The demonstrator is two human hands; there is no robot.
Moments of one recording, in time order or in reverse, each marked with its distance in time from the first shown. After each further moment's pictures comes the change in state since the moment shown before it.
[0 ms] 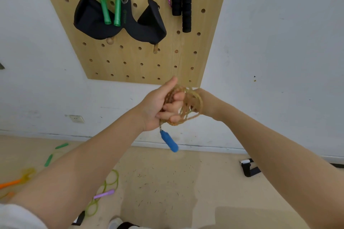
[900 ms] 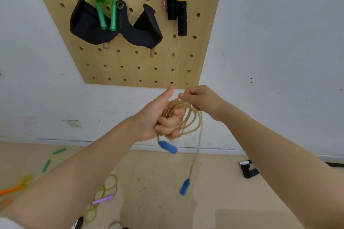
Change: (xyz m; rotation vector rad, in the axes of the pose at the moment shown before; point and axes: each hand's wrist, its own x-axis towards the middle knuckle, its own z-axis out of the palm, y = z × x) left_hand -0.004 -0.009 -0.004 0.043 -0.145 -0.186; right_hand 0.007 0.005 -0.011 0.195 0.130 0.078
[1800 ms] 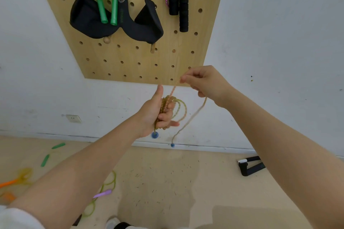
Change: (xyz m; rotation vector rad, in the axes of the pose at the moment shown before) left_hand 0.012 -0.016 -0.011 0.155 0.460 0.042; right_hand -0.011 -0.035 -0.012 -0.110 0.109 -0.141
